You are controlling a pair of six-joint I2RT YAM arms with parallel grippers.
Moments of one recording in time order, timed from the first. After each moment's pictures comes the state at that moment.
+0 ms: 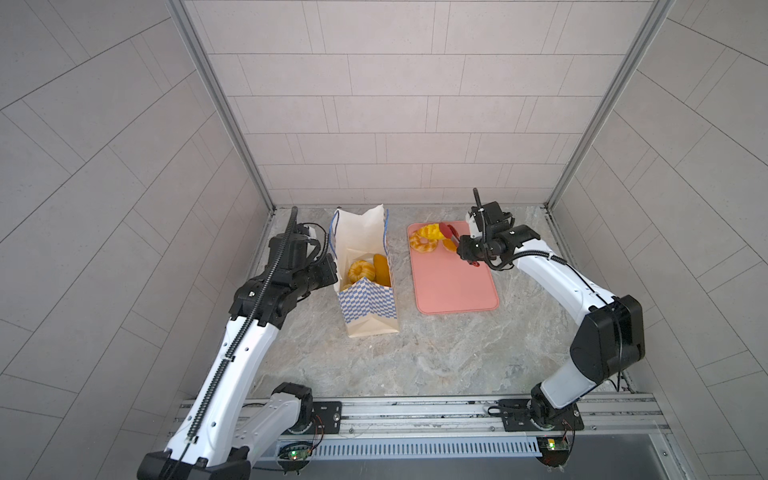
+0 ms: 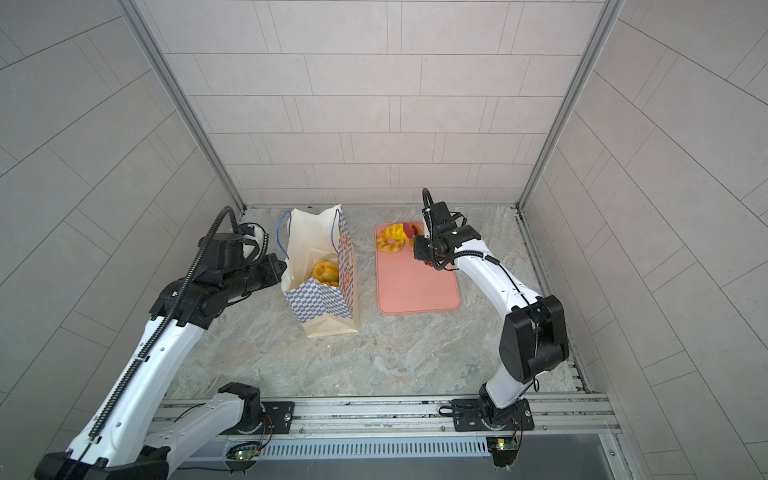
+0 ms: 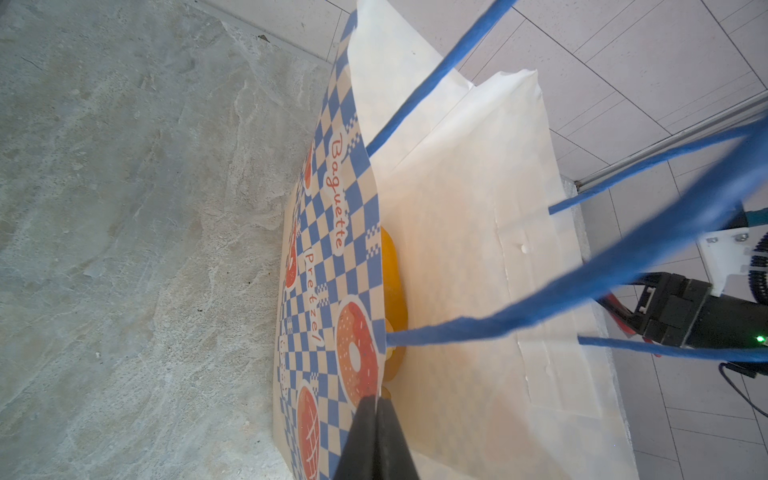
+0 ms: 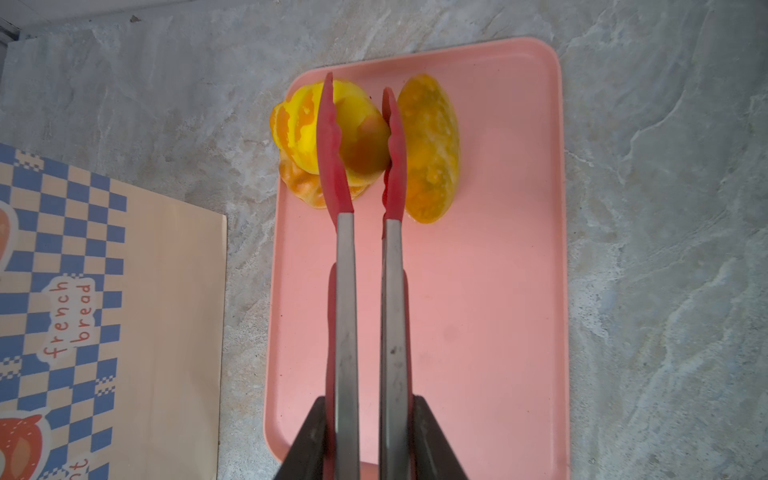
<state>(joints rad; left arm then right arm) -0.21 0.98 1.15 -0.86 0.14 -0.50 0.33 1.60 1.42 -0.74 -0.03 0.36</state>
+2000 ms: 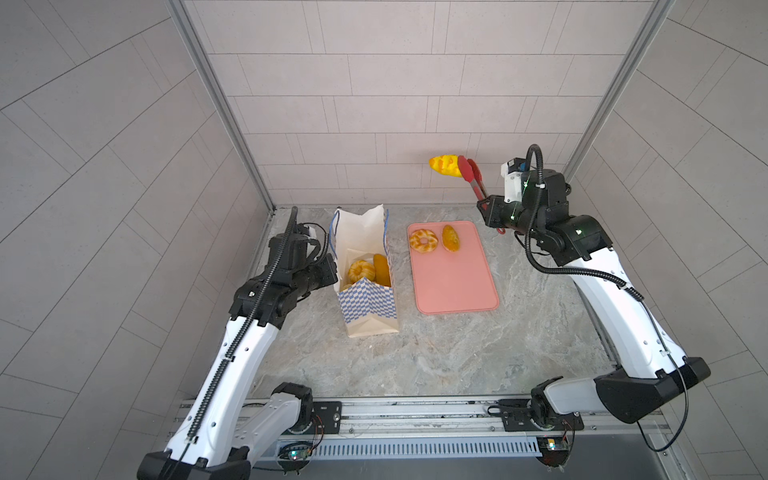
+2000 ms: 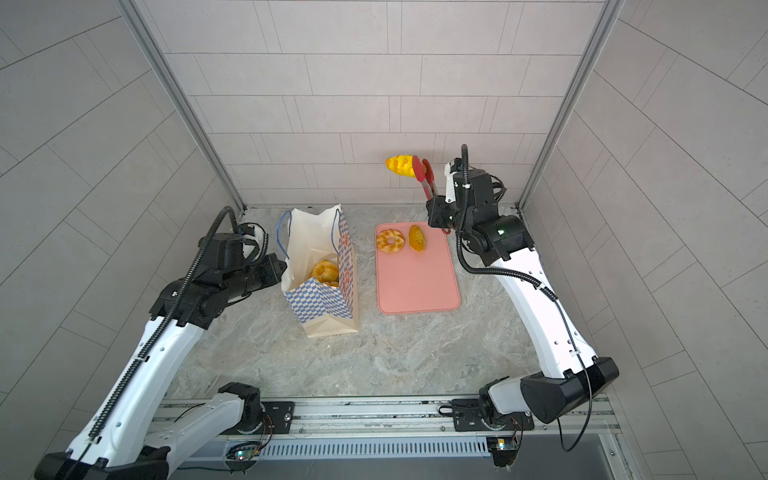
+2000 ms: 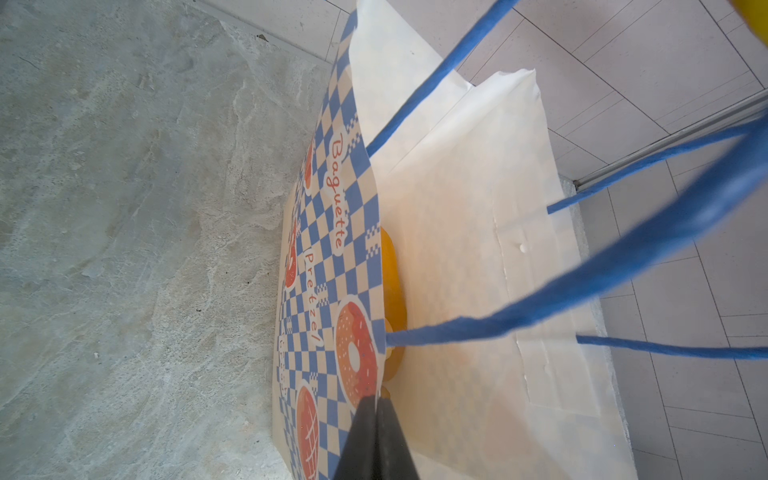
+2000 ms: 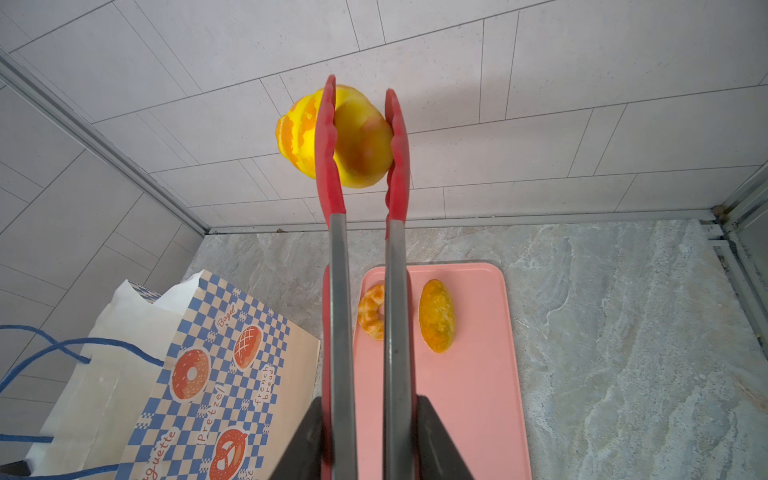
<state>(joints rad) -0.21 0.98 1.15 -0.86 0.14 -0.50 0.33 1.38 1.74 -0.82 0.03 0.35</state>
